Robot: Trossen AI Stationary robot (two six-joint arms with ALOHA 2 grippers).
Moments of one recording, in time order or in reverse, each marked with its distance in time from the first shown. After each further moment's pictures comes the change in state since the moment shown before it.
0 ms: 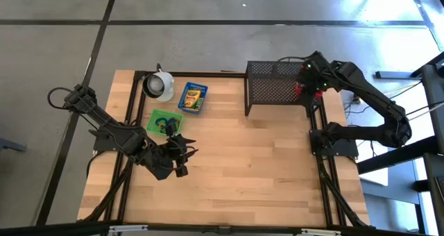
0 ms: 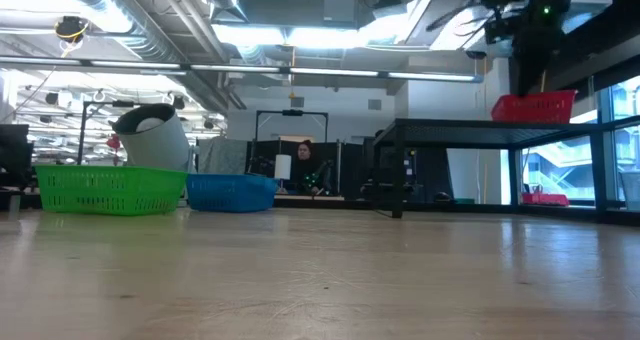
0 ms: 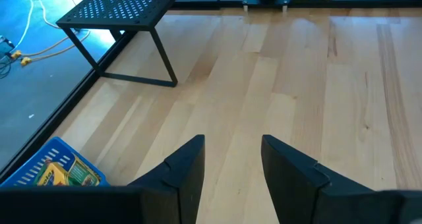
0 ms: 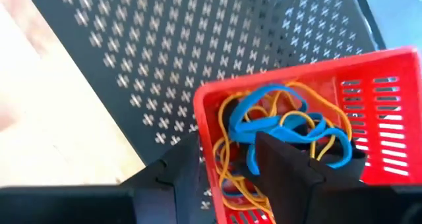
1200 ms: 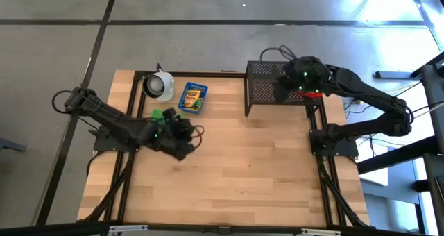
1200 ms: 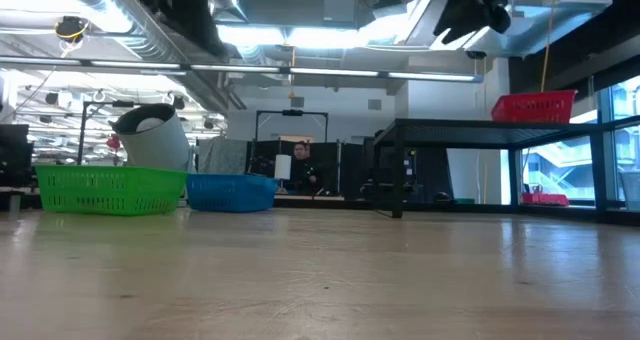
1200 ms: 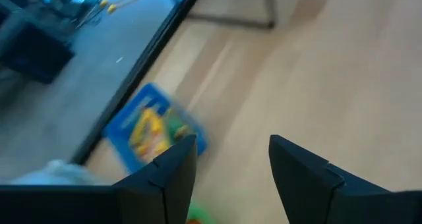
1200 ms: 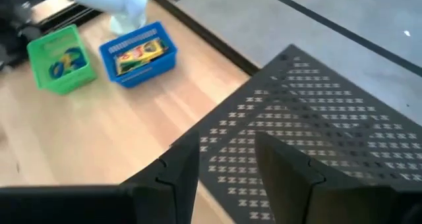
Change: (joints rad) left arm 0.233 0.042 0.000 -0.258 -0.004 -0.055; right arm 0.406 0.037 0.124 0.377 0.040 0.622
